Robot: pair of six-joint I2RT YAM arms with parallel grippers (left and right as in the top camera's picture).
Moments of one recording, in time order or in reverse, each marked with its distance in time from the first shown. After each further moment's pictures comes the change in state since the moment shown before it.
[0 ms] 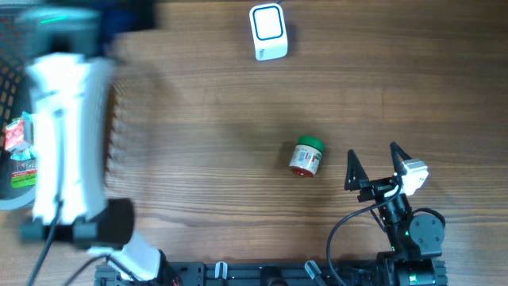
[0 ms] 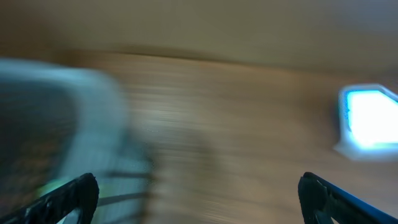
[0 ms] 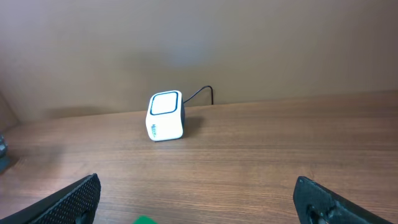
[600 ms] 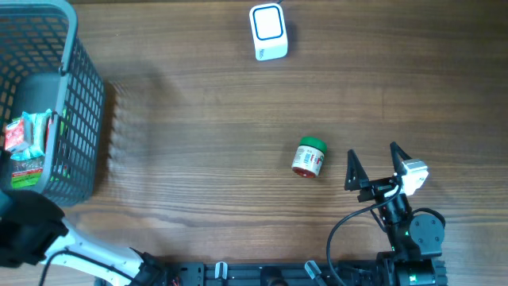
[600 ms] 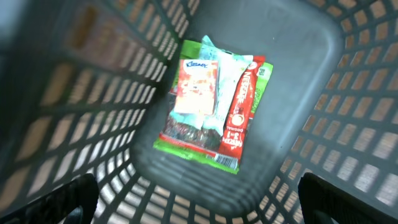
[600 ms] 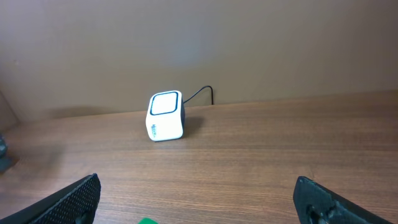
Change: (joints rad) left arm 0.897 0.220 0.020 -0.289 0.422 0.507; right arm 0.000 0.000 0.000 0.000 0.000 0.000
